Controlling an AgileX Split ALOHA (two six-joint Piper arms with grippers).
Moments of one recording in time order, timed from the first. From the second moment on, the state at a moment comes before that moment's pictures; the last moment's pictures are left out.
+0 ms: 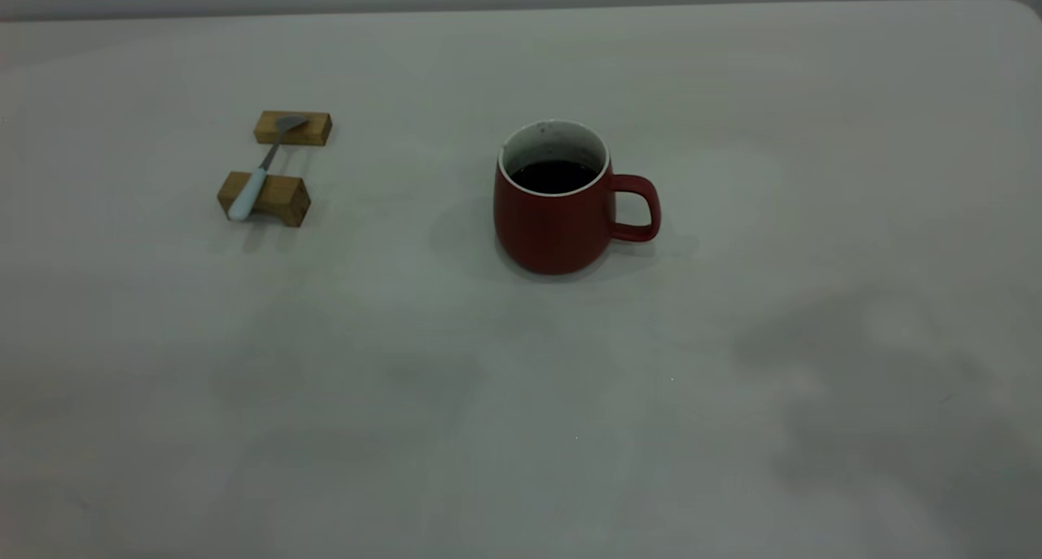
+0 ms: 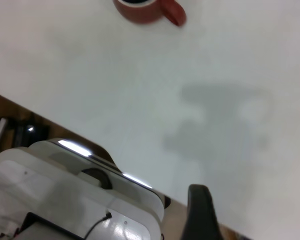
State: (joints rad) left arm 0.01 0.00 -0.49 -0.02 1.14 0.02; right arm 0.35 1.21 -1.19 0.12 1.22 -0.14
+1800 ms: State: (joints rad) left arm 0.01 0.00 -0.49 -0.01 1.14 0.02; right arm 0.05 0.02 -0.47 0.05 1.14 -0.06
